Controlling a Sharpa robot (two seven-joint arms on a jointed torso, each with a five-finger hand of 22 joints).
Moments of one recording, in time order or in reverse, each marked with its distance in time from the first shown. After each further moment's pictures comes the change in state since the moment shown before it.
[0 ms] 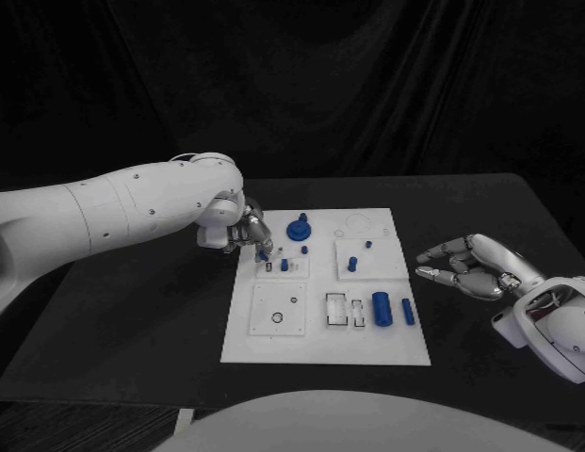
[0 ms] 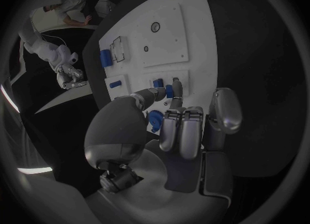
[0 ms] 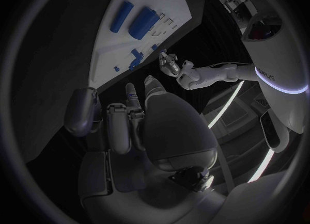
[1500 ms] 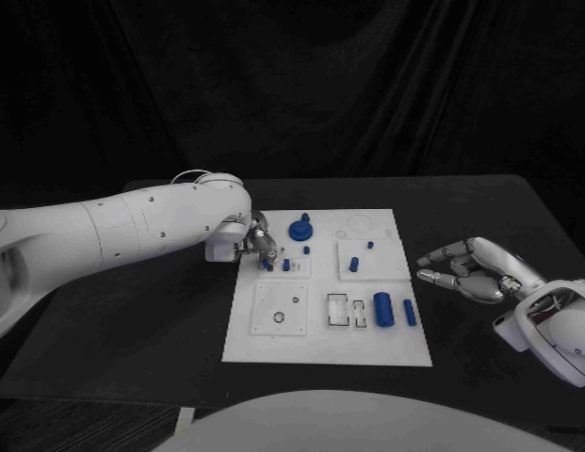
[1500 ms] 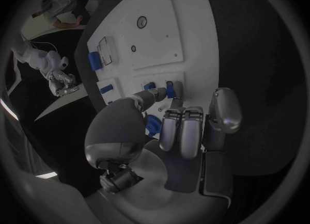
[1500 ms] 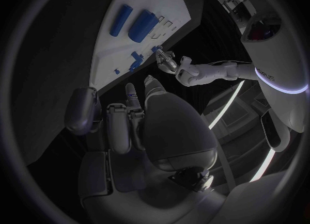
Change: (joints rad) left arm -0.063 0.006 0.000 0.016 -0.107 -0.107 0.029; left_hand -0.030 0.001 0.035 -0.052 -0.029 -0.012 0.009 -0.009 -0.006 -0.004 0.004 0.000 0.000 -0.004 0.004 0.000 0.000 0.000 -0.003 0.003 0.000 0.000; right arm -0.005 0.003 0.000 -0.003 0.000 0.014 -0.005; right_hand 0.001 0.001 0.003 0.003 0.005 0.004 0.004 -0.004 -0.001 0.000 0.000 -0.005 0.000 -0.001 0.002 -0.003 0.000 0.000 -0.004 0.004 -0.006 0.001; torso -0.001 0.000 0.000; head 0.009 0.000
